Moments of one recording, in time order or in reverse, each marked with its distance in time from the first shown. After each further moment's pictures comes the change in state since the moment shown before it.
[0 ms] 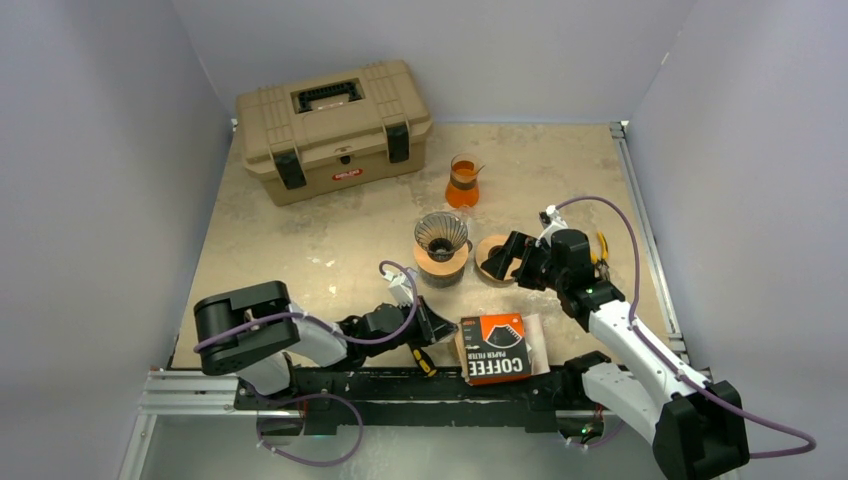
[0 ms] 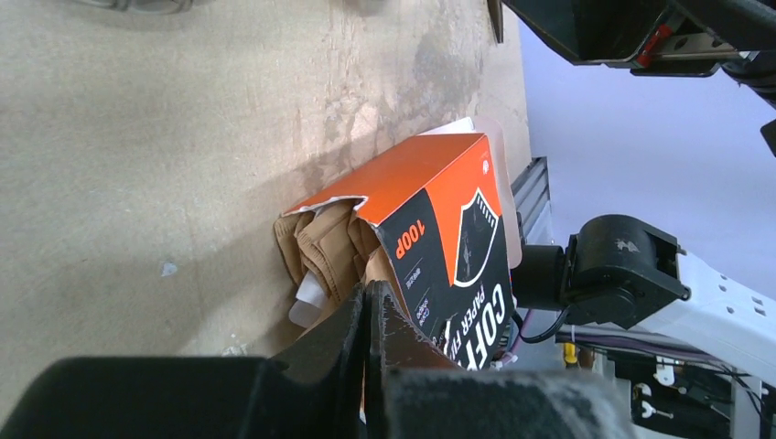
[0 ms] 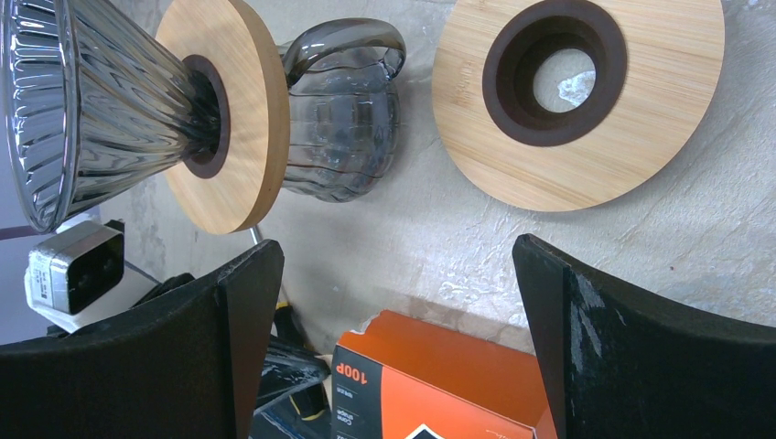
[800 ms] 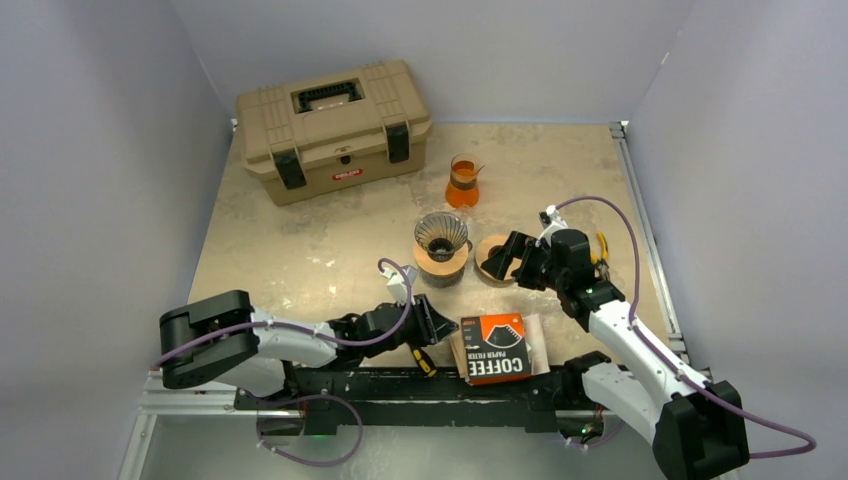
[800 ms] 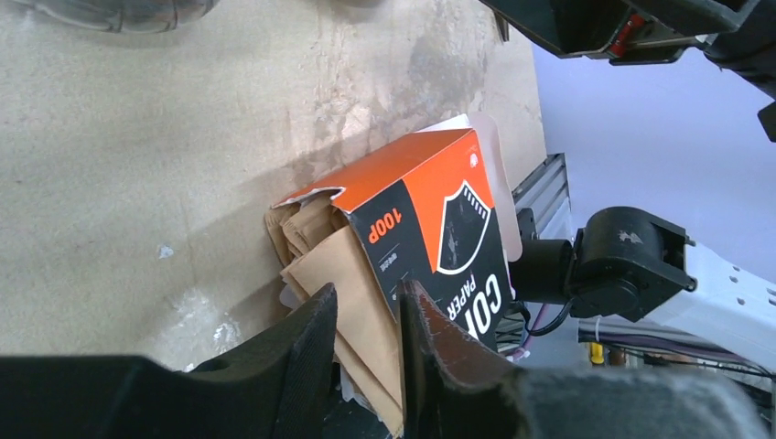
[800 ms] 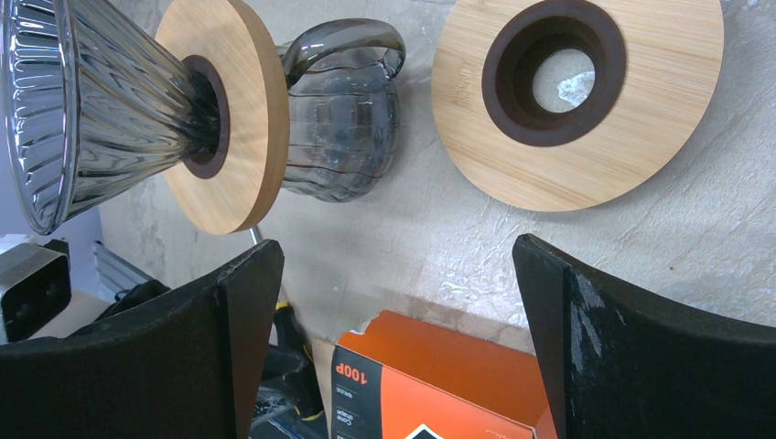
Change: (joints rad) left arm -0.031 -0.203 0.038 -0.298 -0.076 0.057; right arm 0.000 0.000 0.000 0.000 0.002 0.000
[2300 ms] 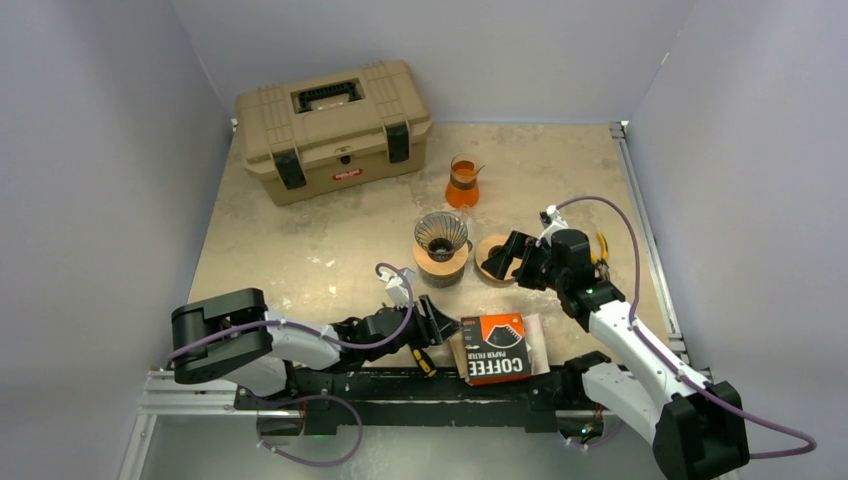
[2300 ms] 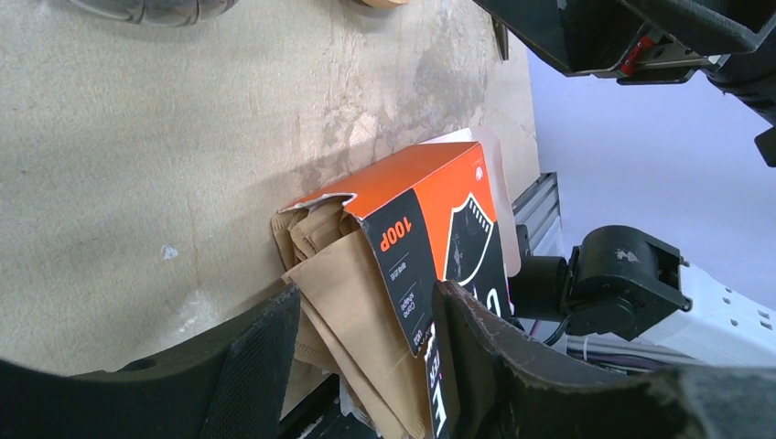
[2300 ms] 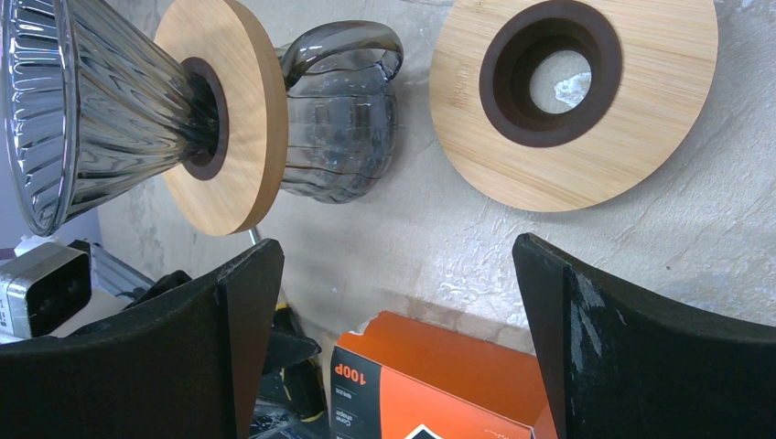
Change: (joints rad) left arm -0.020 0.064 -0.021 0.108 -0.040 -0.057; right arm 0.000 -0.002 0.000 -0.001 0.006 0.000
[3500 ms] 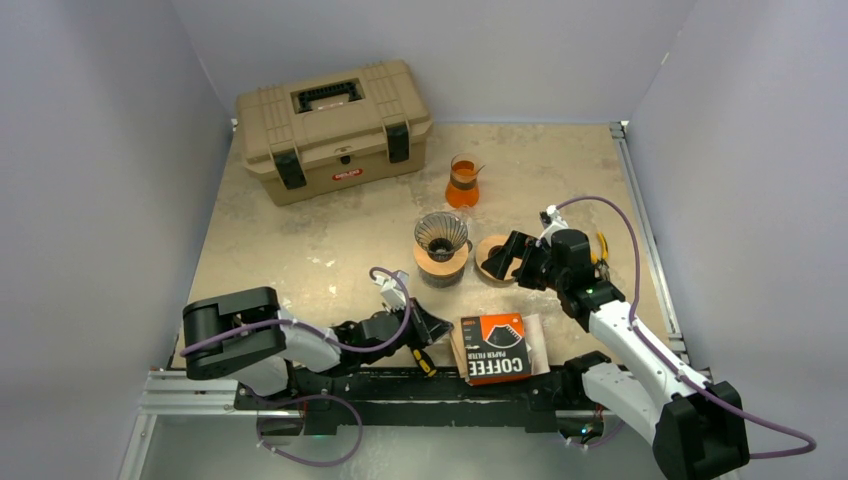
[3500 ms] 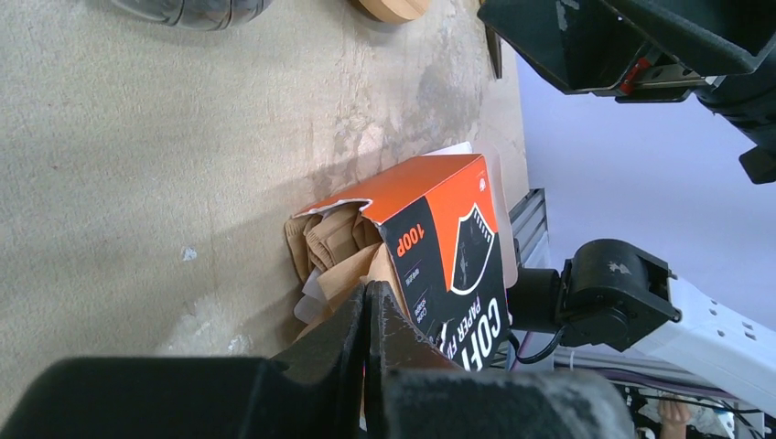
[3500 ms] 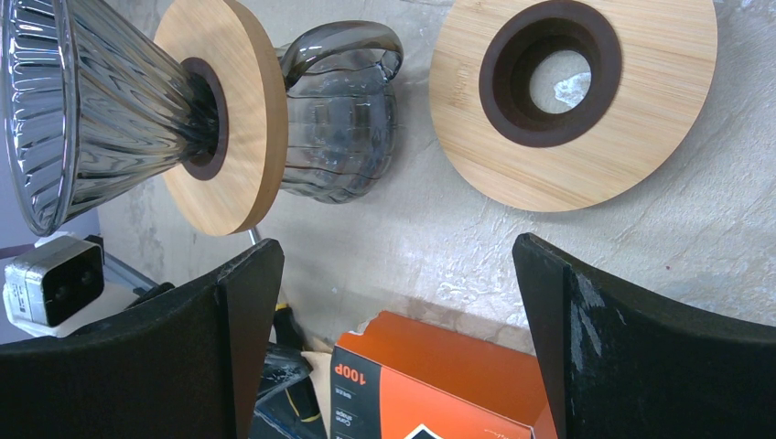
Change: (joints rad) left arm -0.001 0.058 -0.053 0.140 -0.032 -0.033; right arm 0.000 0.000 0.000 0.000 0.000 0.000
